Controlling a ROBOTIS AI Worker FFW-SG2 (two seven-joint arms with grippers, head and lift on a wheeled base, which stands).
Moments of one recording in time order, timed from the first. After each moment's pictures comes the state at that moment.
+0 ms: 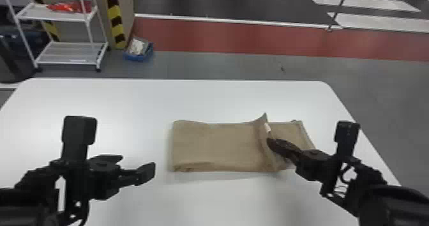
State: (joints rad) left arm 0.19 0.00 -0.01 -2.19 -0.16 1.14 -0.56; right arm 0.14 -0.16 -0.25 -1.84 -0.26 0.70 0.59
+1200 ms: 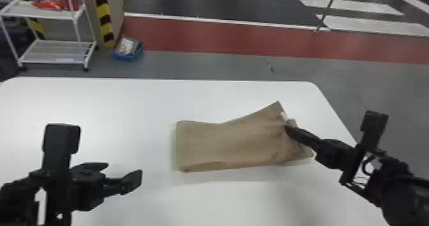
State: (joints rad) left arm 0.23 0.00 0.00 -2.22 -0.16 1.12 -0.55; right arm 0.11 -0.20 -0.41 -1.87 -0.33 0.79 0.63
